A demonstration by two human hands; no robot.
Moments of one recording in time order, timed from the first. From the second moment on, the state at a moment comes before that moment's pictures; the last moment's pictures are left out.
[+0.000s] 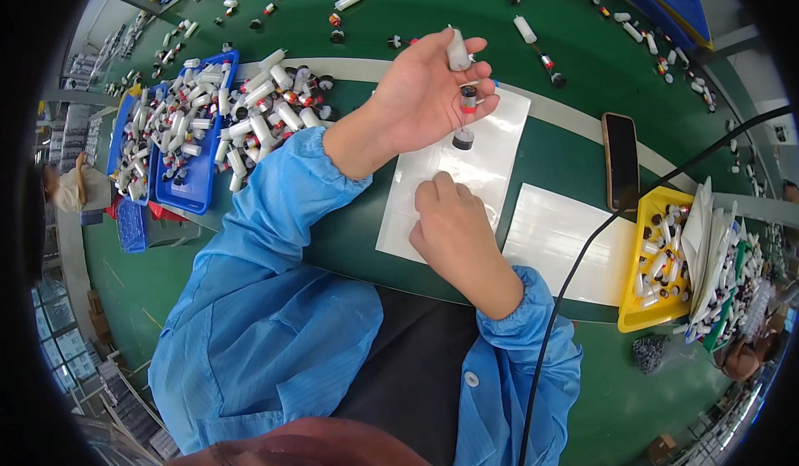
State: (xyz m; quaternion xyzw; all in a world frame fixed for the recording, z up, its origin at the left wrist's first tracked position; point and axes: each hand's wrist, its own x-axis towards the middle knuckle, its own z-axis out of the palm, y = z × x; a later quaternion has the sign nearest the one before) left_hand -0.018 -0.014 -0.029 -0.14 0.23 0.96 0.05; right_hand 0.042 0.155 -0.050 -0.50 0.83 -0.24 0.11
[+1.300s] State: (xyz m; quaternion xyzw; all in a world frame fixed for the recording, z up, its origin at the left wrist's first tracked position) left_hand -0.017 -0.009 -0.042 0.06 0.58 0.81 0.02; right_hand -0.030 0.167 -0.078 -0.28 0.61 -0.74 -0.09
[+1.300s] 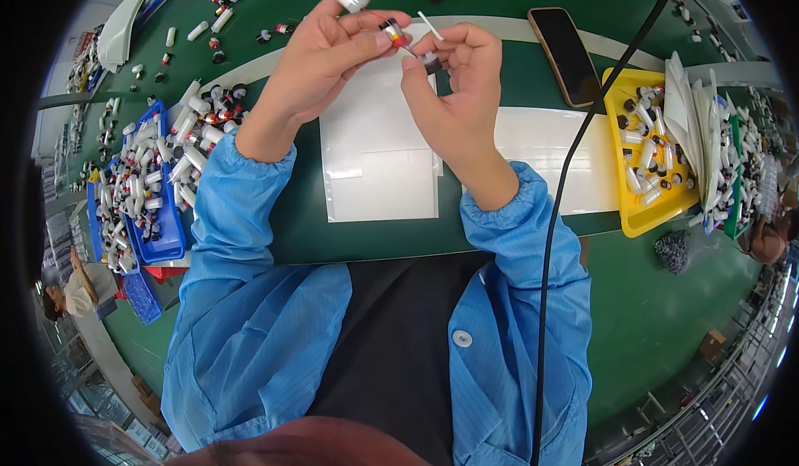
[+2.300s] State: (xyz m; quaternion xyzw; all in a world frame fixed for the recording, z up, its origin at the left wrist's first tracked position) left_hand -0.018 -0.006 -0.047 0.11 0.57 0.81 0.06; right_hand -0.038 0.165 -0.081 -0.26 0.68 -0.67 -0.15
